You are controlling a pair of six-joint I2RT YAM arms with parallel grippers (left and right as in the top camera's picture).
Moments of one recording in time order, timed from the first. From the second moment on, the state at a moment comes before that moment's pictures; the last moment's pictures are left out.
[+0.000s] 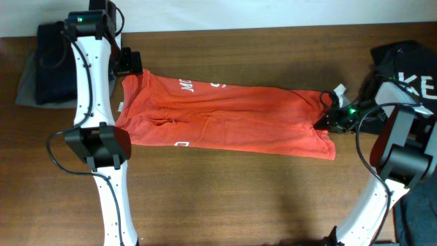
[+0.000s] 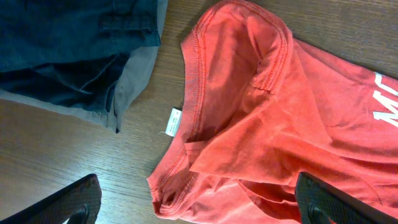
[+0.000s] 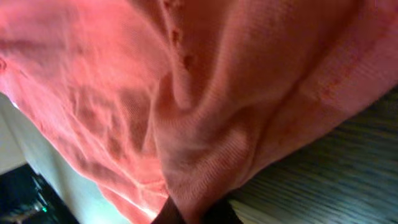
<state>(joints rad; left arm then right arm) 0.04 2.57 2.86 -1.69 -0.10 -0.12 -0.38 2.26 1.56 -1.10 -0.64 -0.38</state>
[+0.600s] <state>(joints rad) 0.04 2.57 2.86 -1.69 -0.10 -0.12 -0.44 2.30 1.80 -1.27 -0.23 -0.14</state>
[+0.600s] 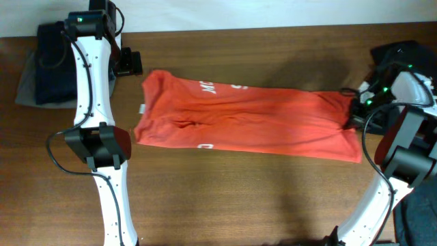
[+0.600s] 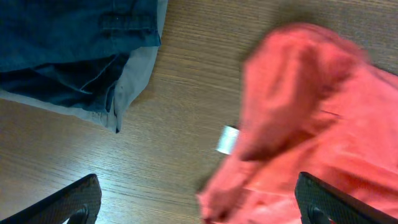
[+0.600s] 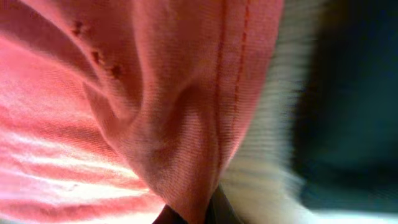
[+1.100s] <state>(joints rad) 0.04 2.57 2.86 -1.69 -0.10 -0.12 -0.32 2.30 2.01 -1.45 0.10 0.06</state>
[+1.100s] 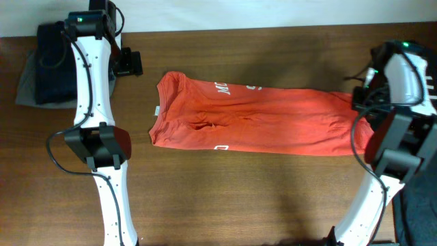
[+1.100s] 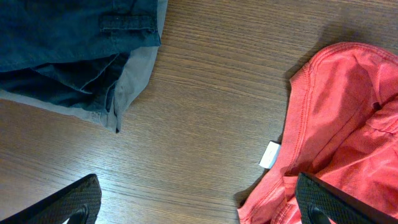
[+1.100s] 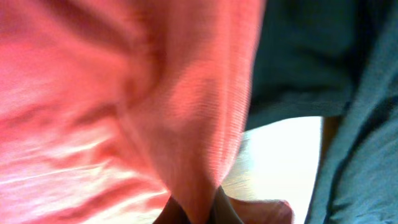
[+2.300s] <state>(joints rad) 0.04 2.57 2.86 -1.69 -0.10 -0.12 0.06 2.30 2.07 -1.59 -0.04 0.16</state>
